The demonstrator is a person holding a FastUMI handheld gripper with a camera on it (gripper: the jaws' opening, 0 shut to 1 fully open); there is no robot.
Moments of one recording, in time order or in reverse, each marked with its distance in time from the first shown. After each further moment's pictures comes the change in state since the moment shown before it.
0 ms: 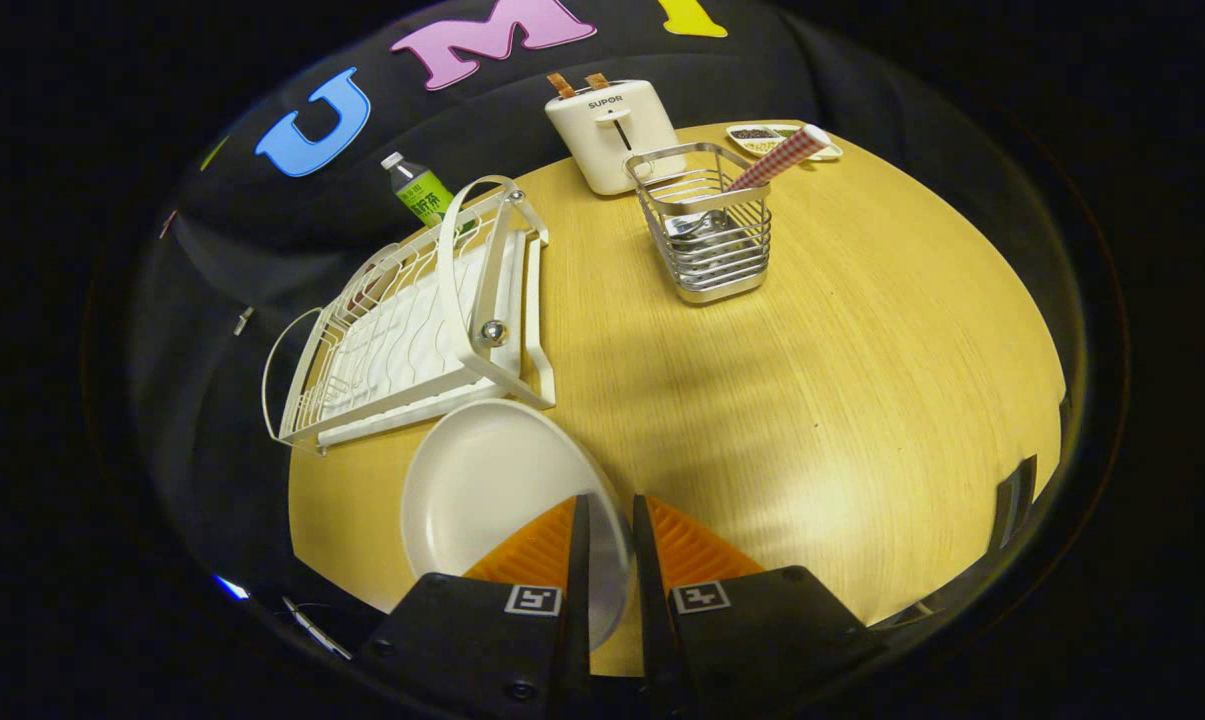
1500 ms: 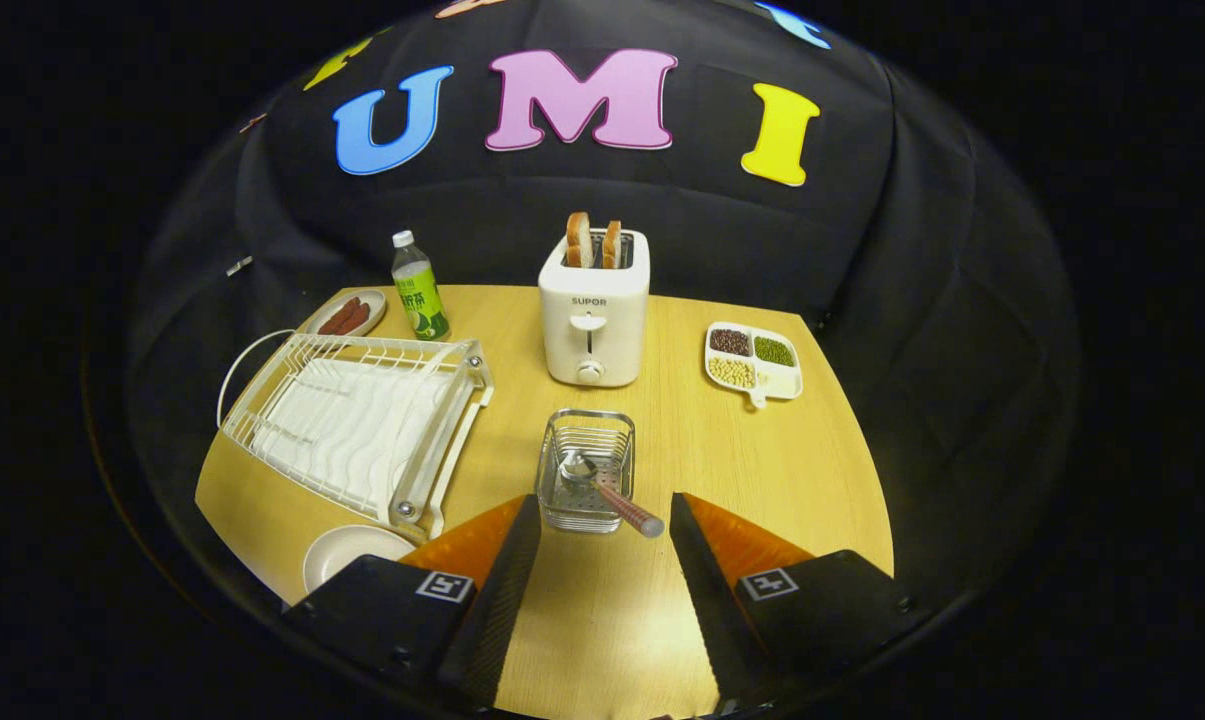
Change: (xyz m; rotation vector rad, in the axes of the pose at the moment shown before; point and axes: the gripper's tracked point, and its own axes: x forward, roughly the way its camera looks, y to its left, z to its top) arm -0.052 -0.058 0.197 -0.397 -0.240 -0.140
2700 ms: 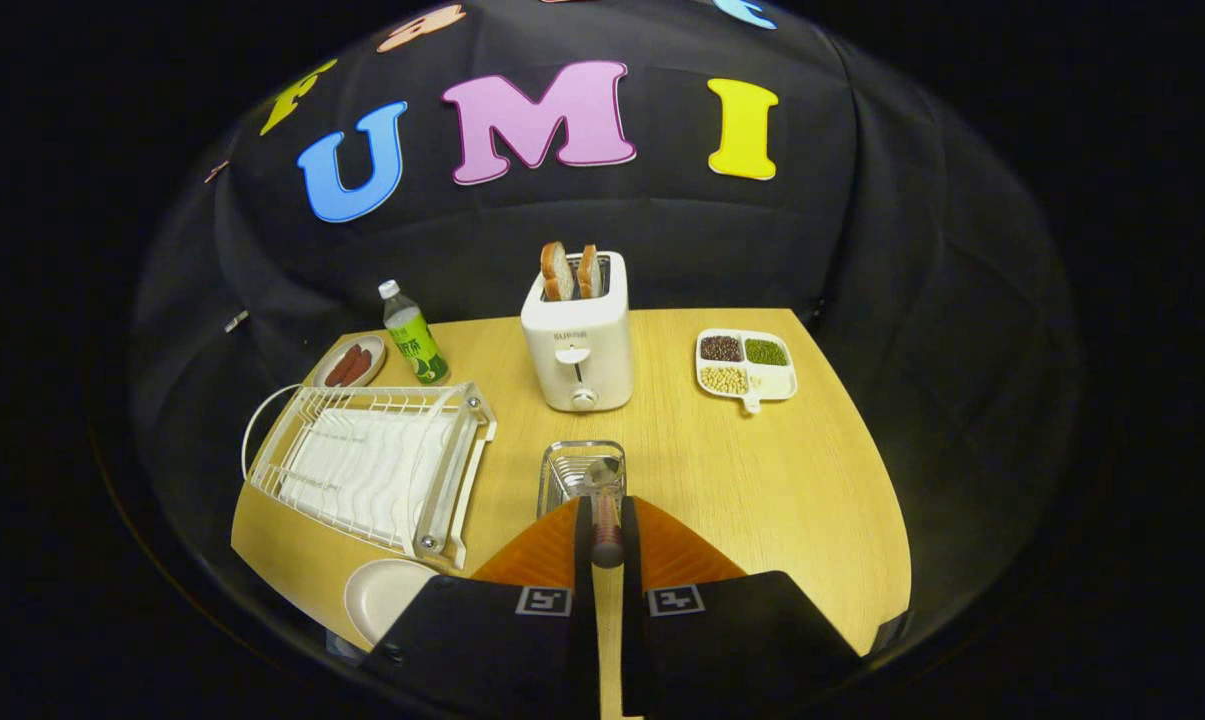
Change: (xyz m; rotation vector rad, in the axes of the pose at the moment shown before) arm -0.046 -0.007 0.044 0.108 -0.108 0.022
